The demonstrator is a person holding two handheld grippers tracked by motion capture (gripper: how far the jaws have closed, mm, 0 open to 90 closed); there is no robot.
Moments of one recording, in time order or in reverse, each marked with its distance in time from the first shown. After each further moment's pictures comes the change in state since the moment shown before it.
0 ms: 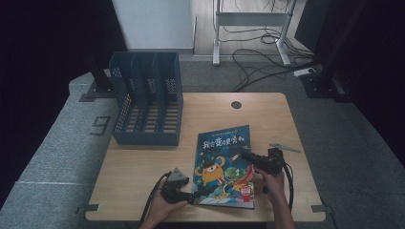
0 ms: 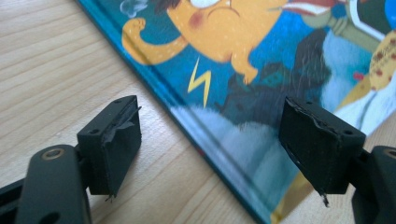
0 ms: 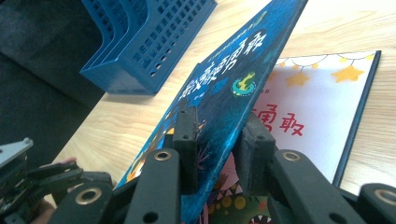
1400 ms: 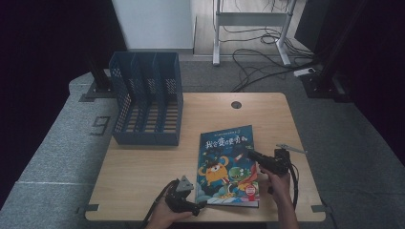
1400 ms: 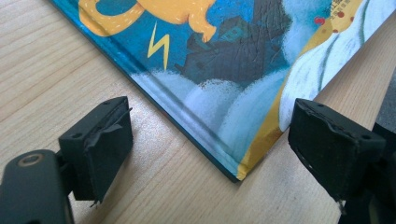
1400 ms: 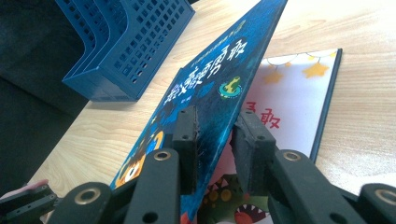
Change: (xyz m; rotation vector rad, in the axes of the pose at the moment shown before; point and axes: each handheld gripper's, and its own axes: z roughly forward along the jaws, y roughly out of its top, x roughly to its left) left arm -0.028 -0.005 0.002 0.064 0.013 0.099; right arm -0.008 0.002 -0.014 -0.020 -0.061 0.014
